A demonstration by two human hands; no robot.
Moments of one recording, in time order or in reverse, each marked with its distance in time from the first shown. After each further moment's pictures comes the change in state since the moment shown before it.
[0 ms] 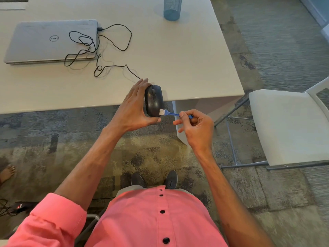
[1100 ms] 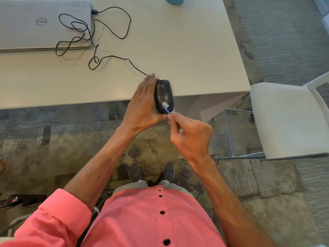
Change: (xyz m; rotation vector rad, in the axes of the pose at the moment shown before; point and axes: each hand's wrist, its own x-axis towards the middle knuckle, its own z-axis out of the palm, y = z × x) left_hand 0.009 -0.001 0.029 0.008 0.060 -0.009; right_hand -0.017 -0.027 0.031 -0.666 0.117 -0.583
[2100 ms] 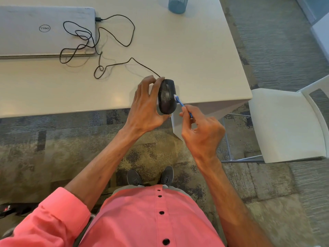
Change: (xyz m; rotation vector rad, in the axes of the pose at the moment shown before) left_hand 0.017 -0.012 -0.010 0.000 0.164 0.104; right_hand 0.031 -0.008 0.000 -0.056 0.160 0.124
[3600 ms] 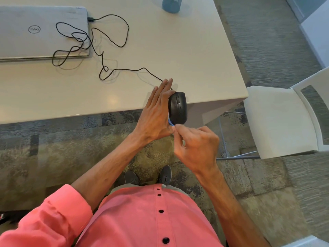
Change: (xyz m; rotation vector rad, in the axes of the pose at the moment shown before) left_hand -0.005 0.011 0.030 -0.090 -0.098 0.179; right_hand -0.020 -0.012 -0.017 -0.135 -0.174 -0.195
